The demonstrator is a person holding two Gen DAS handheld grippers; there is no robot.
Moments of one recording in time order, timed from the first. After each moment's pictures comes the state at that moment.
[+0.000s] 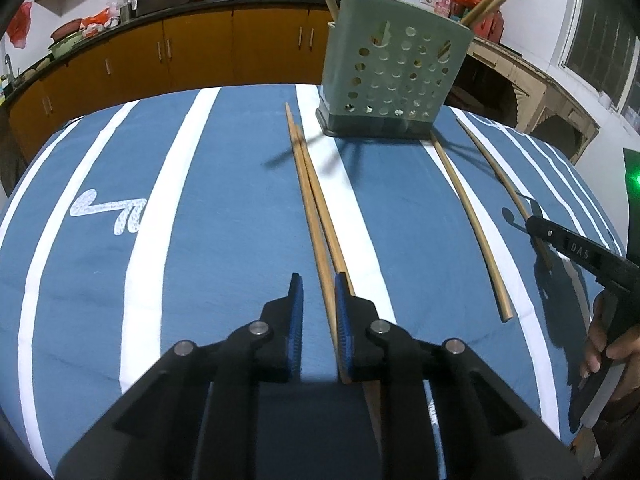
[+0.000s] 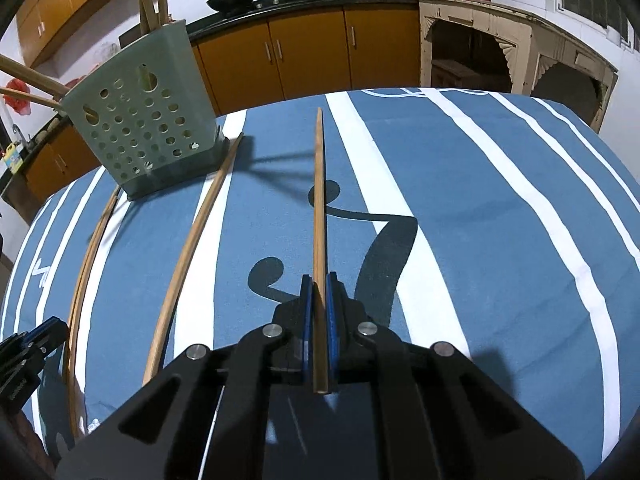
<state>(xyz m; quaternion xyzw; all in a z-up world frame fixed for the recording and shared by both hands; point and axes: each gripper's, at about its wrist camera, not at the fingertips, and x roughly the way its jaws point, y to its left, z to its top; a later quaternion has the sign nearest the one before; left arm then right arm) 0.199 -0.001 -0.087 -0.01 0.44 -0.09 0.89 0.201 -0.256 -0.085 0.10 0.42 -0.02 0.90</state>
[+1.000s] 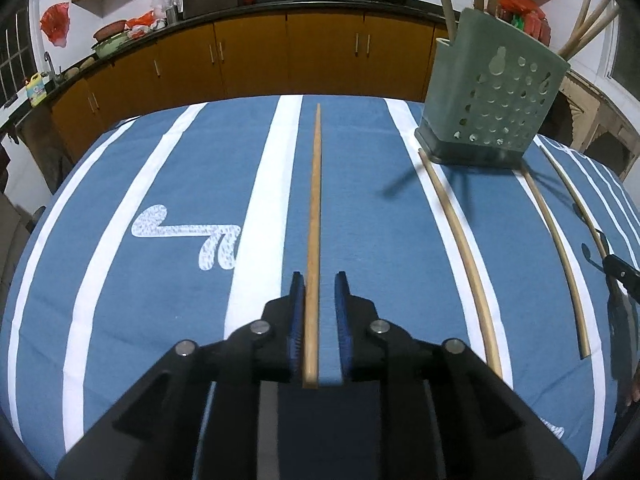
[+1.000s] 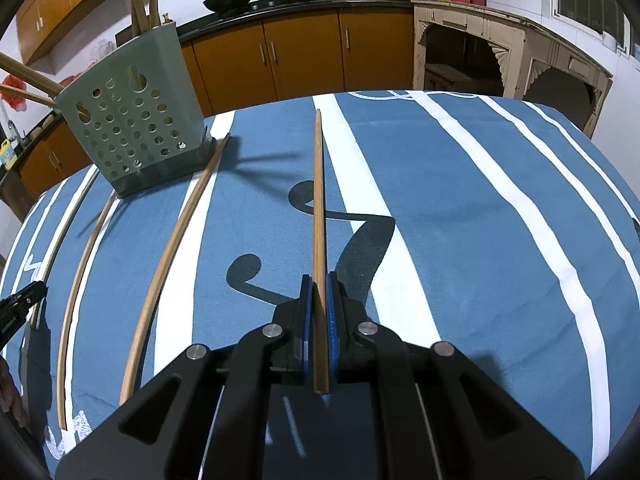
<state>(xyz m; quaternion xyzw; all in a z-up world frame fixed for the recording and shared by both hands) 0.231 0.049 -0.090 0.00 0.43 0.00 0.90 0.197 -0.264 -0.085 0.08 0.42 -0.03 0.90</state>
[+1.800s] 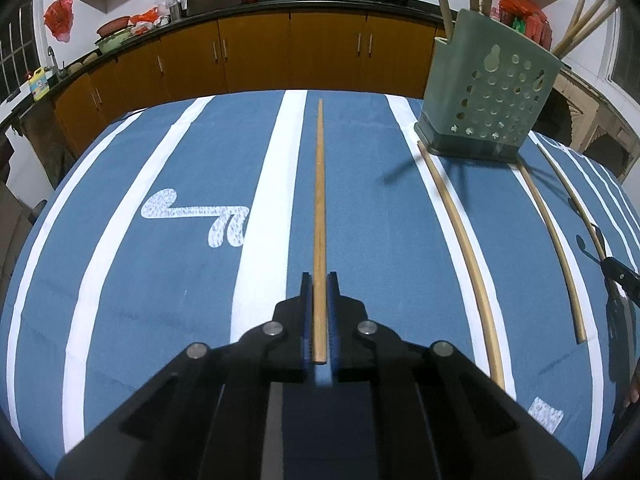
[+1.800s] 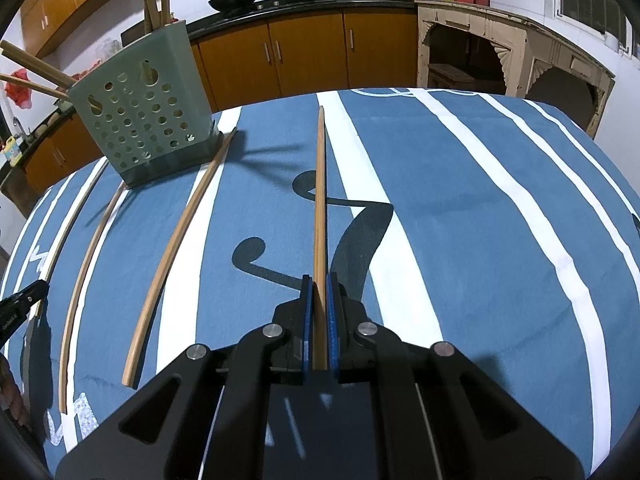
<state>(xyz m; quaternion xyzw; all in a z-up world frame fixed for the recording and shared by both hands) 0.214 0.055 -0.089 0.00 0.44 0.00 0.90 0.181 -0.266 -0.085 0.09 0.41 -0.02 0.91</state>
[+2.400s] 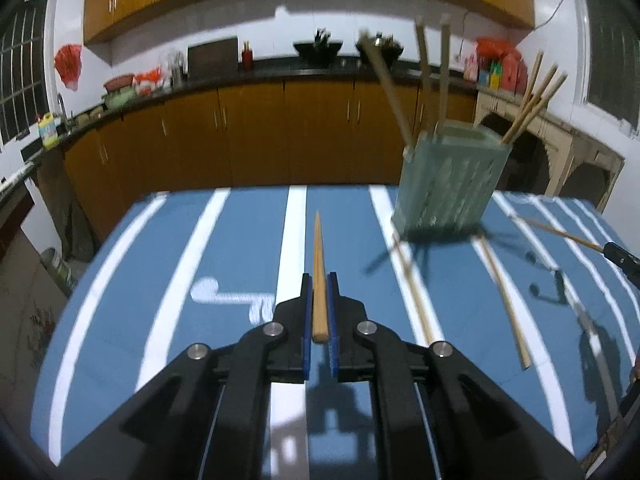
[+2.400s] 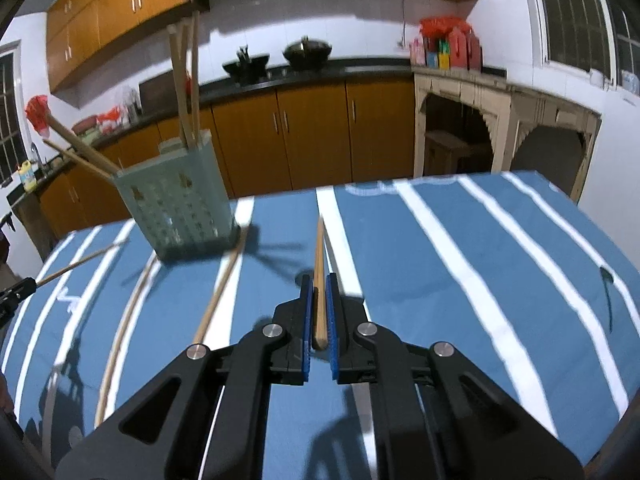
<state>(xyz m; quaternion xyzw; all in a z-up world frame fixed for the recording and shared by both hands) 0.175 0.056 0.001 0.01 0.32 -0.01 0.95 0.152 -0.281 -0.006 0.07 0.29 -0.02 0.95</state>
